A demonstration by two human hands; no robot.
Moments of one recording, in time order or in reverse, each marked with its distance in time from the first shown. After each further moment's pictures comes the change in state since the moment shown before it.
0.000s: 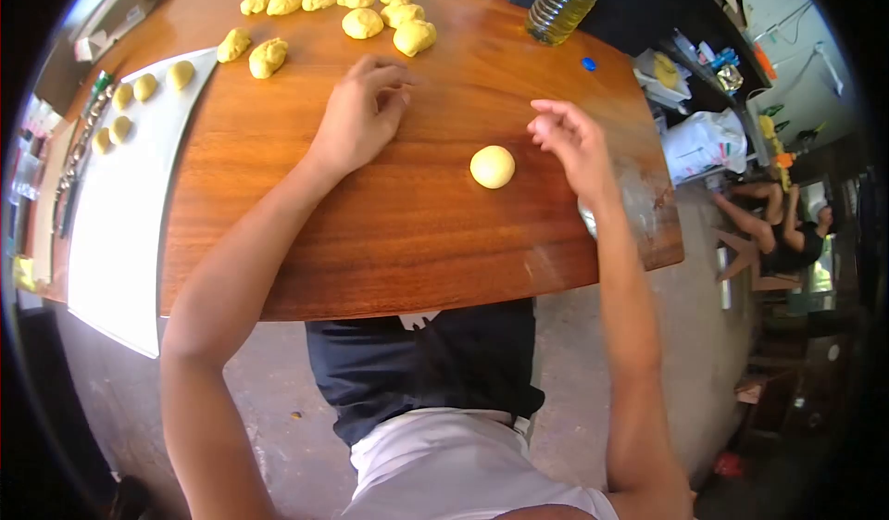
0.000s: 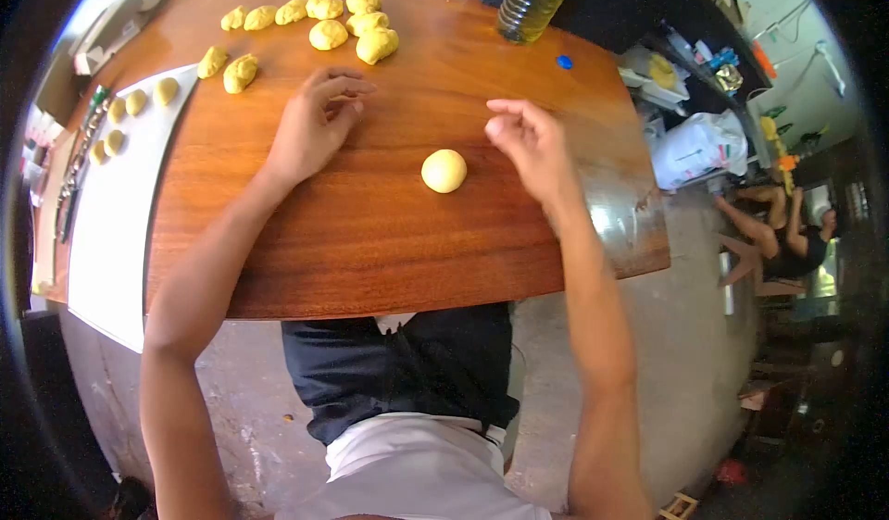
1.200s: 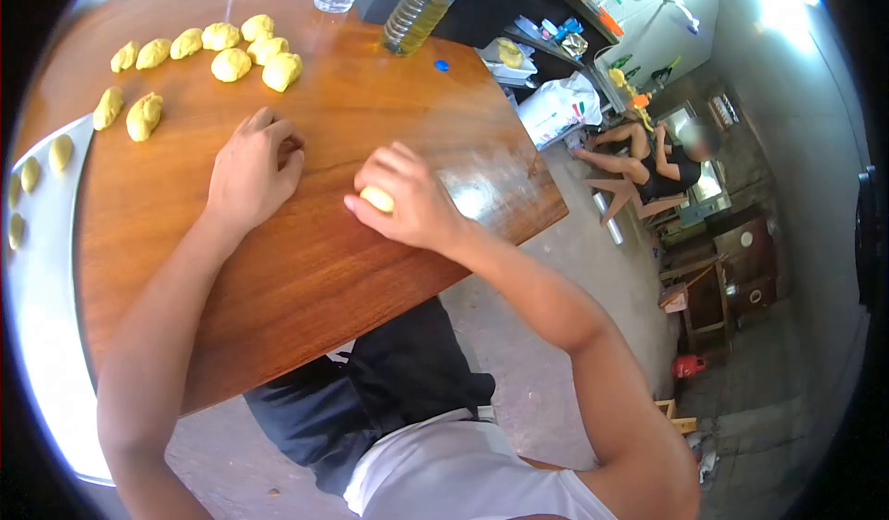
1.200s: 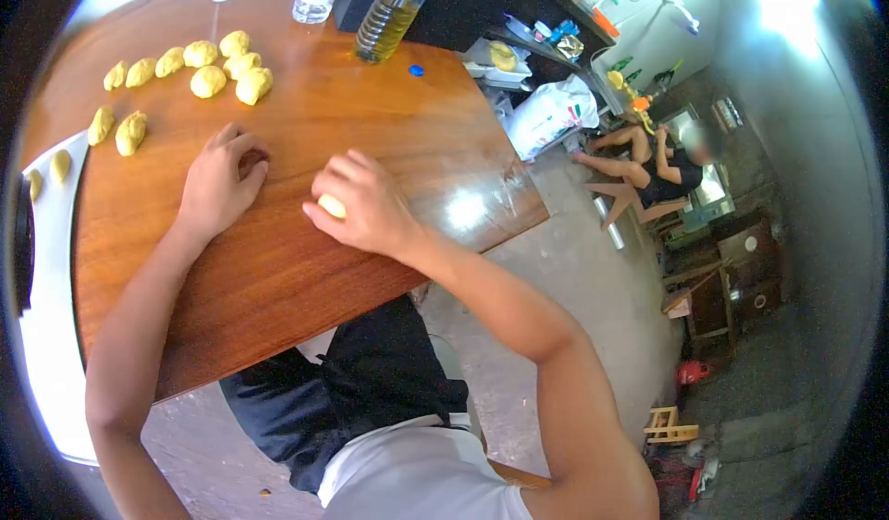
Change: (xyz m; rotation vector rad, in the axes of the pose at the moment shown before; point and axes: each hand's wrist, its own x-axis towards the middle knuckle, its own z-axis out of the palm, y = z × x) left_hand -0.006 -0.002 -0.001 0.199 -0.004 0.158; right_hand -0.029 -0.029 0.084 -0.771 -0.035 -0.546
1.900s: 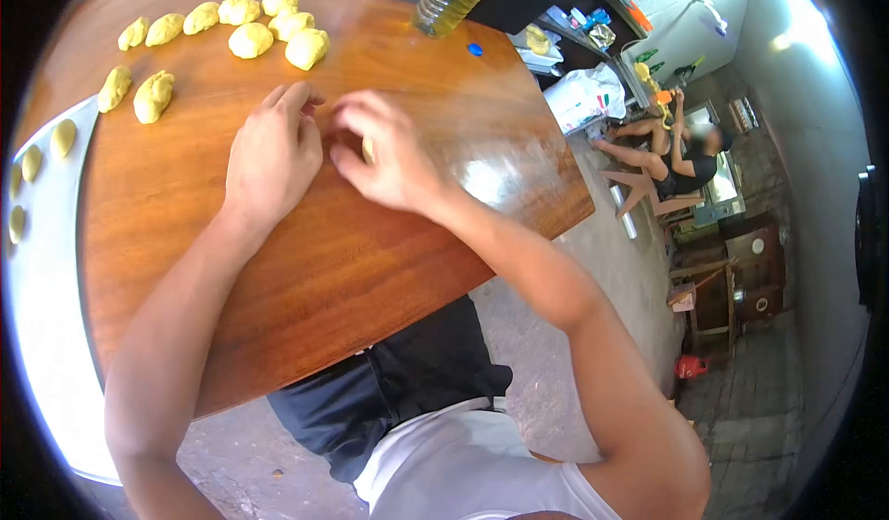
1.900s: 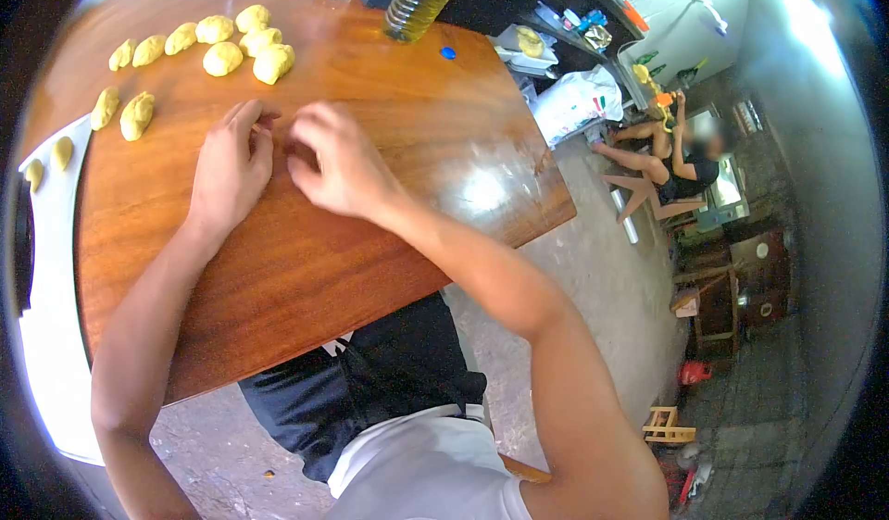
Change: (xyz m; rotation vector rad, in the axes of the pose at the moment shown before) left_hand 0.005 0.003 0.004 -0.163 0.091 -0.143; right_hand 0.048 0.014 0.041 0.118 0.060 0.011
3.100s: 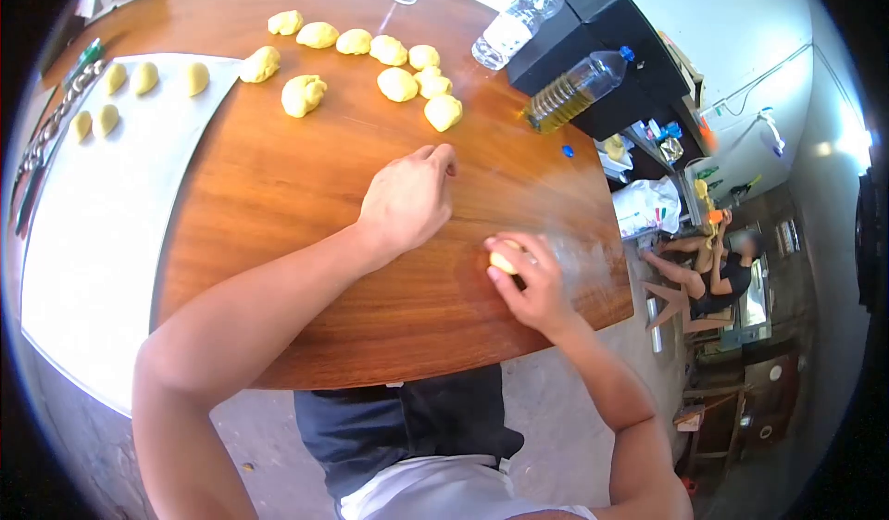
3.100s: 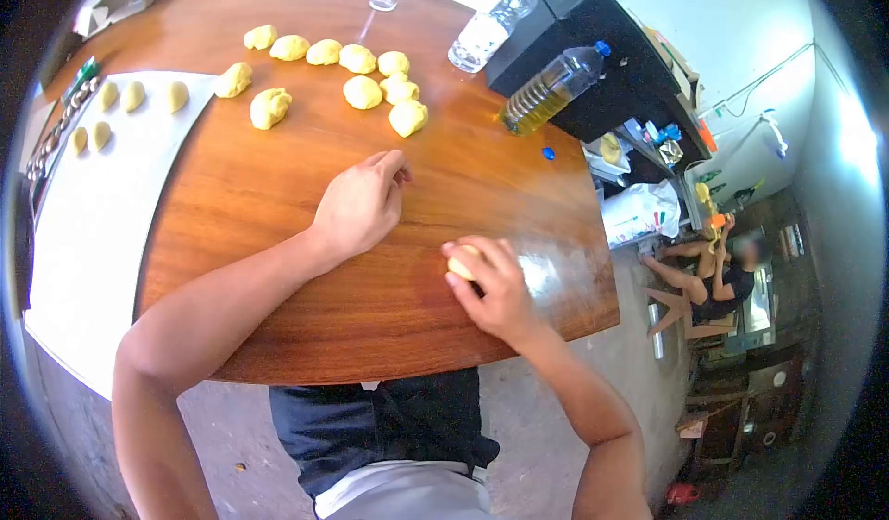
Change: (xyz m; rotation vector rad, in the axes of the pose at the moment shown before) left_hand -0.006 0.004 -0.005 -0.028 -0.012 -0.040; right_hand -0.060 -0.030 -0.063 -0.186 -0.179 -0.022
